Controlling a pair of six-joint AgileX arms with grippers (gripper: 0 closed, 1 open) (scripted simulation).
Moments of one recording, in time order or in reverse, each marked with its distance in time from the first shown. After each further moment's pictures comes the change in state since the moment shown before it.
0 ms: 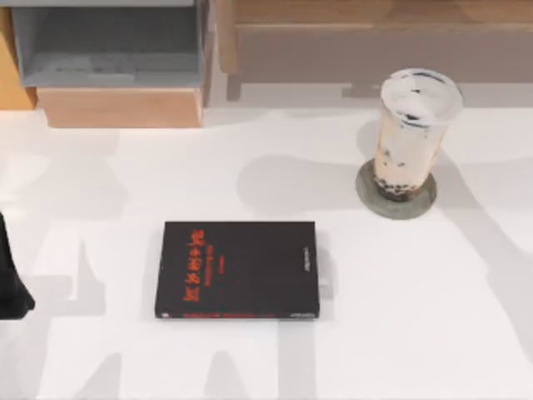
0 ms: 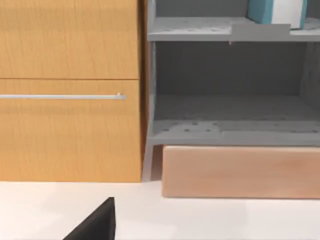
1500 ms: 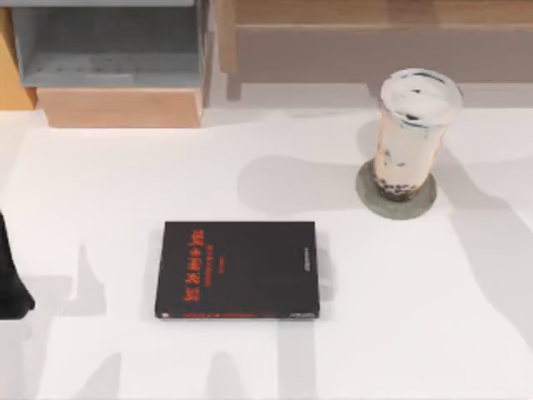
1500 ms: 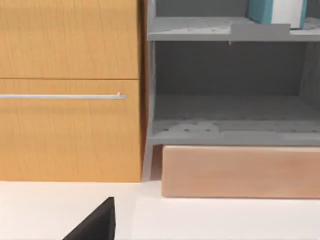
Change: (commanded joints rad) left arm 0.000 0.000 0.000 0.000 0.000 0.000; right arm -0.066 0.404 0.519 0.000 -0.077 -0.083
